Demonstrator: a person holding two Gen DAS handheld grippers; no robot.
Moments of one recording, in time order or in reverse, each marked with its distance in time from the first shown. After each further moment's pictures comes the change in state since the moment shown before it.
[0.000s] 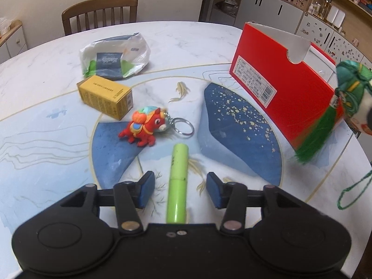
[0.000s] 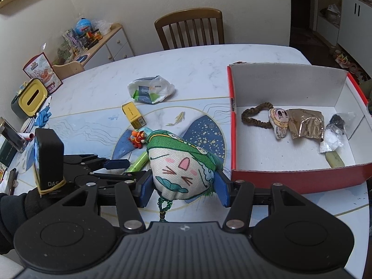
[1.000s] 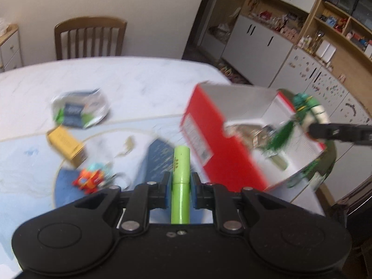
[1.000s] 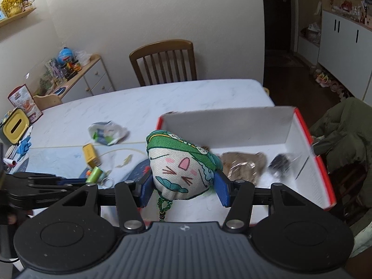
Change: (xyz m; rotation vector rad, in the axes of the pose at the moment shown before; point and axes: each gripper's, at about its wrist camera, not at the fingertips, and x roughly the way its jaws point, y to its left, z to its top) left arm -0.053 -0.067 0.066 -0.103 -0.111 -0.107; right arm -0.038 -0.108 0.046 0.010 -0.141 -0.073
